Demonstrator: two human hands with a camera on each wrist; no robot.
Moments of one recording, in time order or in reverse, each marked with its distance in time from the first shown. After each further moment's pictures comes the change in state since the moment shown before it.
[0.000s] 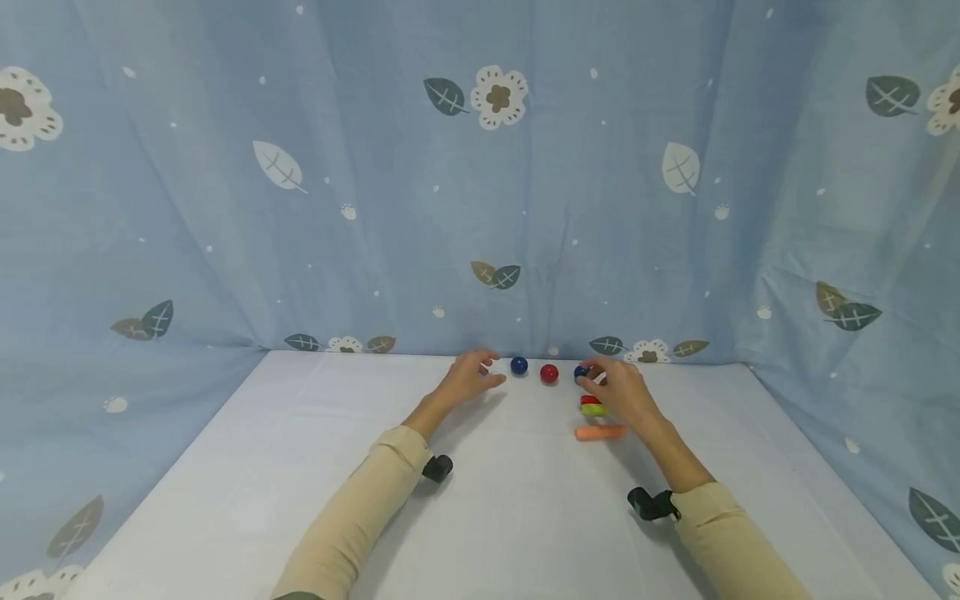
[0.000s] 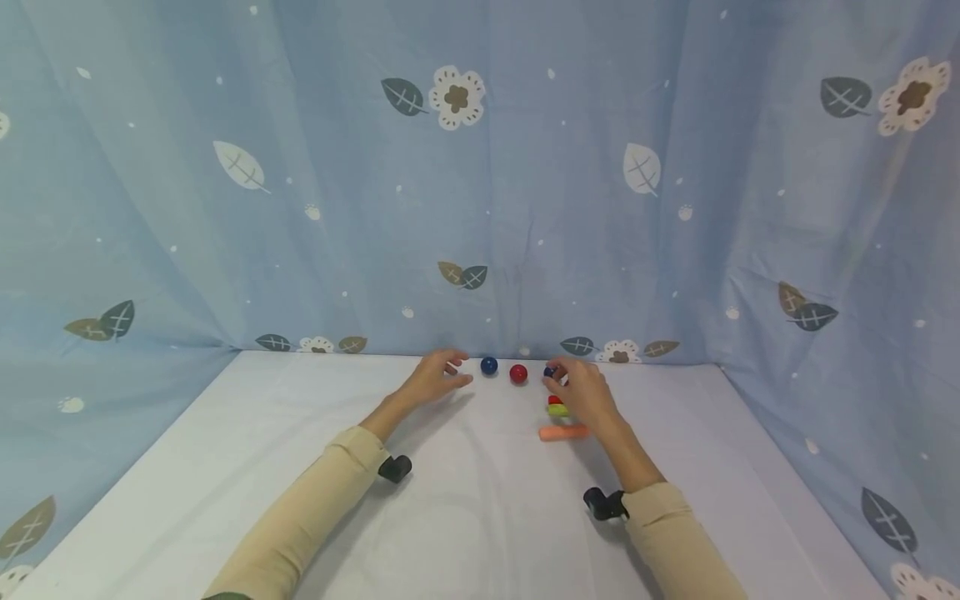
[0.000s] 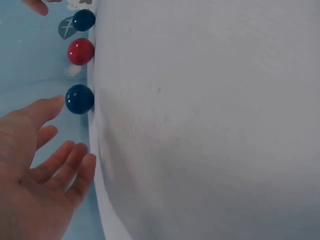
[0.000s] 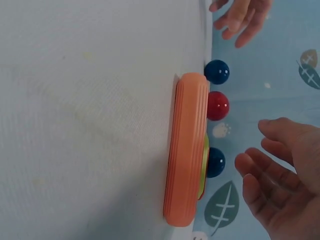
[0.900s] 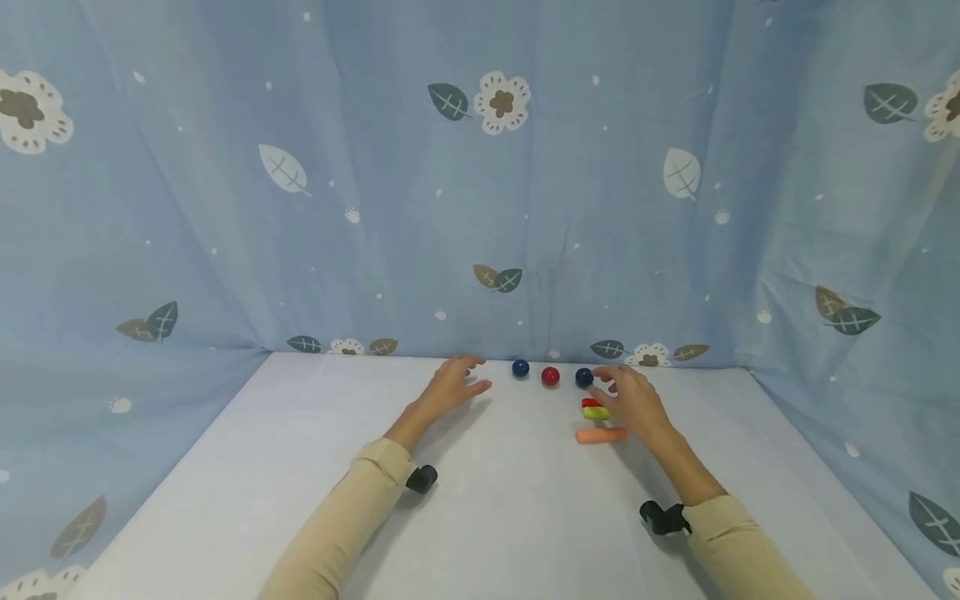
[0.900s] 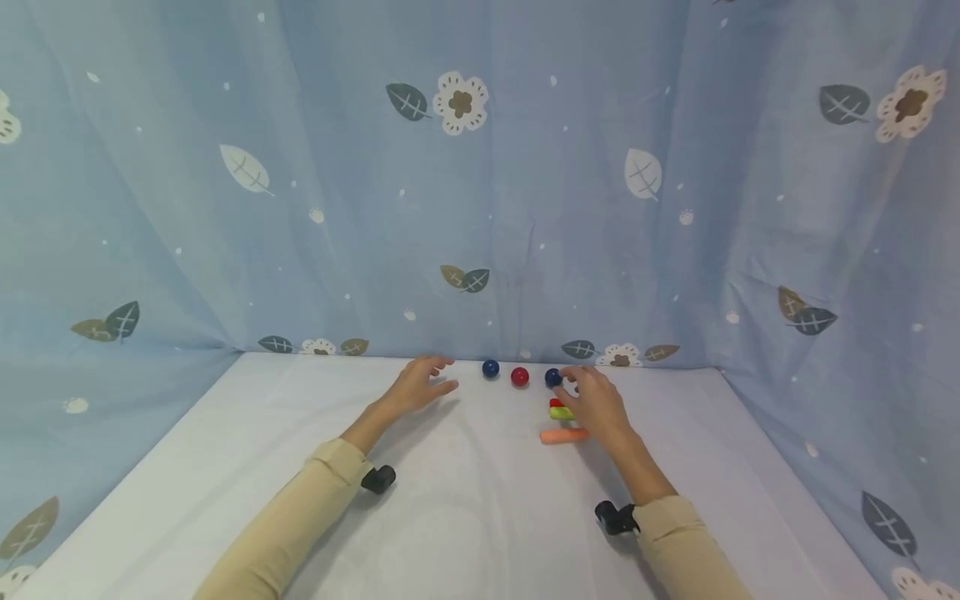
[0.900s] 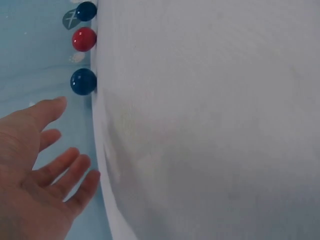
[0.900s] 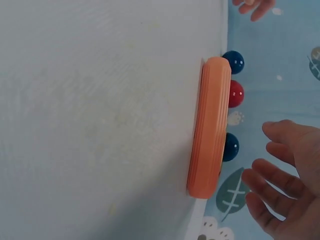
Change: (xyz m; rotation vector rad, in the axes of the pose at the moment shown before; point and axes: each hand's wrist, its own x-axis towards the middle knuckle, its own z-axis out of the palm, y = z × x) left_hand -0.030 -0.006 -0.019 0.080 0.049 0.002; right_hand -0.014 0.010 -0.001 -0.107 0.014 0.035
